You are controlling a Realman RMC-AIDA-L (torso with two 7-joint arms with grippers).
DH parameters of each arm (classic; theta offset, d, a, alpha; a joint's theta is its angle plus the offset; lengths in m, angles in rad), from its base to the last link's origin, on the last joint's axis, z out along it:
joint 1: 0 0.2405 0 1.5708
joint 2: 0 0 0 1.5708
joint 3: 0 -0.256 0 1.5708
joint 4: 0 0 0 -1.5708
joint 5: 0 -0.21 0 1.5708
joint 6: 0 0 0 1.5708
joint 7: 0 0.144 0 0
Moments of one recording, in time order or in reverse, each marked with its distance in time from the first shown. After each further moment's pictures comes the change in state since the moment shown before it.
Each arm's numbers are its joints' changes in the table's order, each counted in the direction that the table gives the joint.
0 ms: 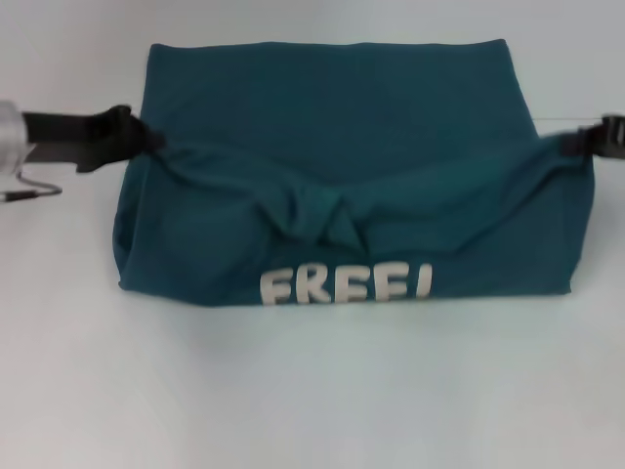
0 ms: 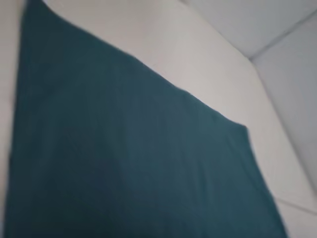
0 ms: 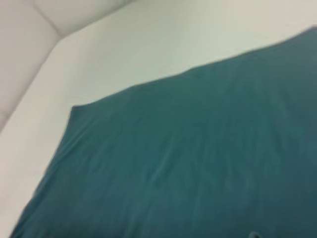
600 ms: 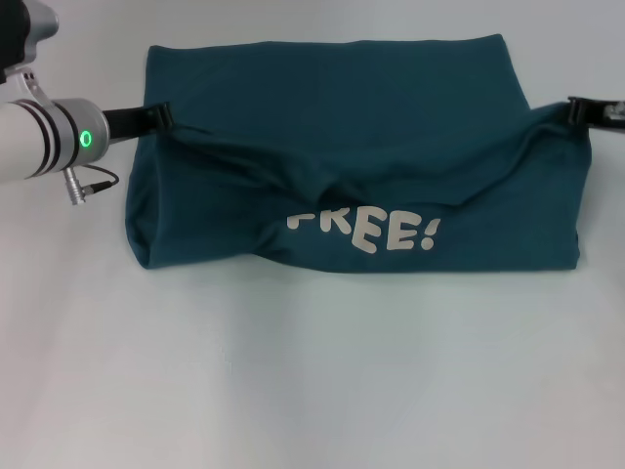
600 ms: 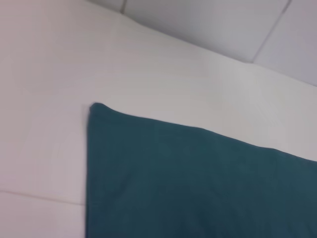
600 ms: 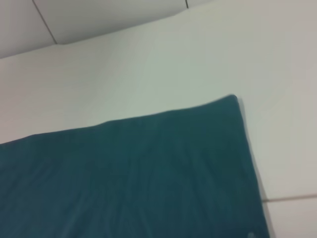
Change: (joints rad) left arm -0.015 0.164 -0.313 -0.008 0.000 -0.672 0.009; right arm 0.077 -0.046 0.210 0.204 0.001 0.624 -0.011
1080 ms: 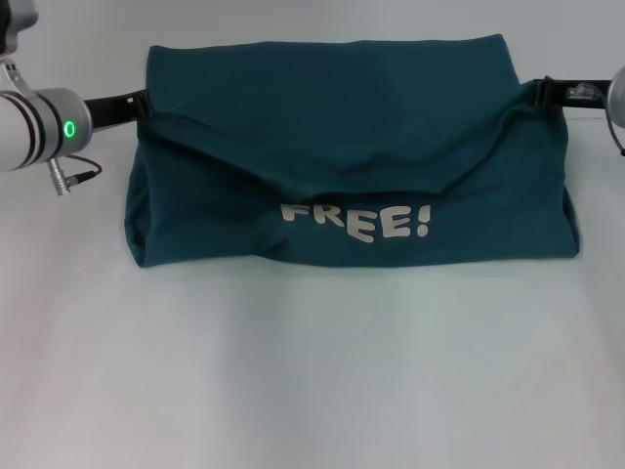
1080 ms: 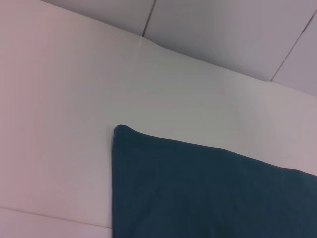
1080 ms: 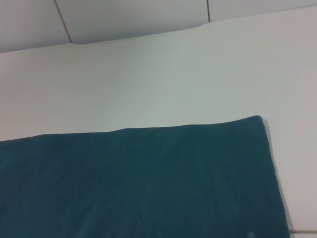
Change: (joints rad) left arm 0.001 -0.018 0.001 -0.009 0.002 -0.044 -0.005; right arm 0.080 0.000 0.091 0.080 0.003 0.119 -0.002
